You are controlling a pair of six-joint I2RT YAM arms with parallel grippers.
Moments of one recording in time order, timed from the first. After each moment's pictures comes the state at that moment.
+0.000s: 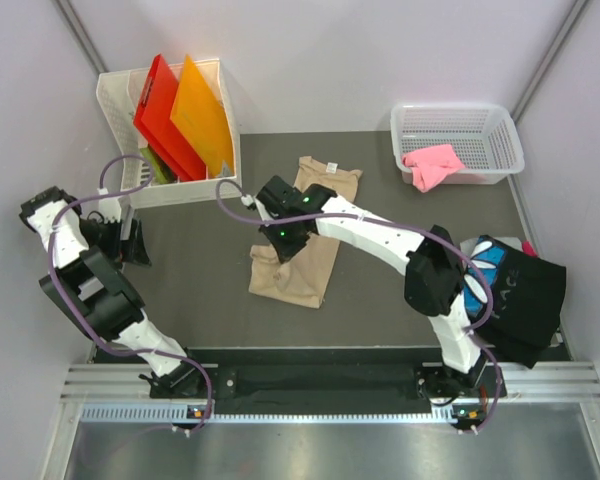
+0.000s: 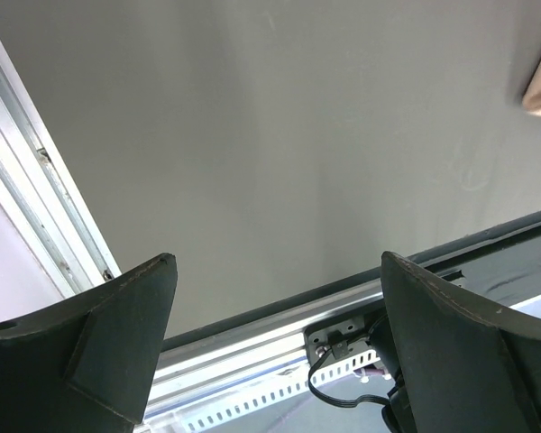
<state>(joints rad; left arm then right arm) 0.70 1.71 1.51 -1.34 0.45 0.76 0.97 2.10 1.95 -0.96 -0.09 0.15</state>
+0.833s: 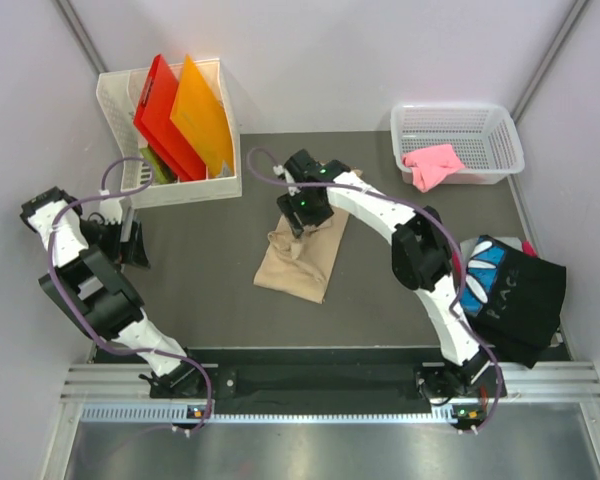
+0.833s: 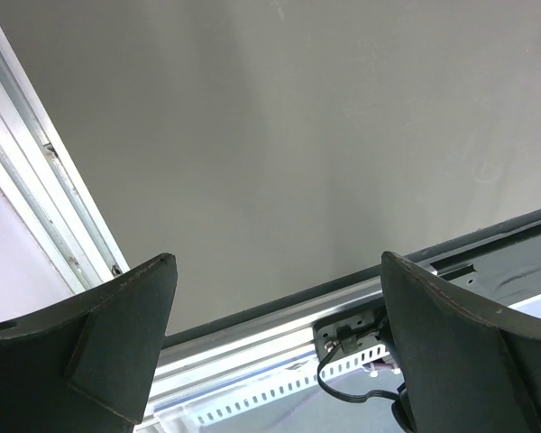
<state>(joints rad) 0.70 1.72 1.51 -1.34 0.42 0.78 0.75 2.30 2.09 -0.94 -0.07 0.12</state>
